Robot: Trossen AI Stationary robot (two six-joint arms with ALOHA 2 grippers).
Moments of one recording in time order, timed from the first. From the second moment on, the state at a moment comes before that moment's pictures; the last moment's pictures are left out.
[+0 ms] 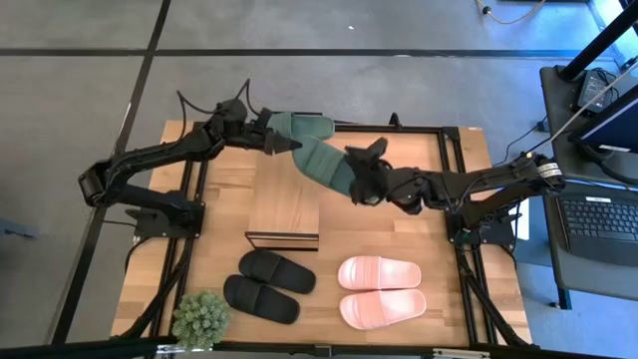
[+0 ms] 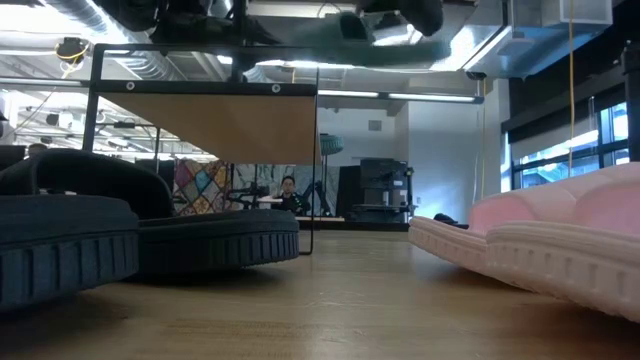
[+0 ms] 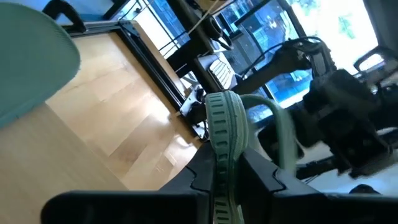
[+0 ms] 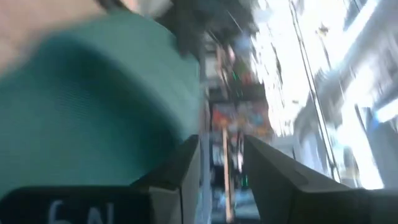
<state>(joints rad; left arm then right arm) 0.60 1.20 0.85 0.17 0.56 -0.87 0.16 1.37 1.15 0.02 0.92 -1.18</state>
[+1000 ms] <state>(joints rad) 0.67 0.80 0.85 -0.40 0.26 -0.86 -0.06 1.34 1.15 0.02 0.96 -0.92</state>
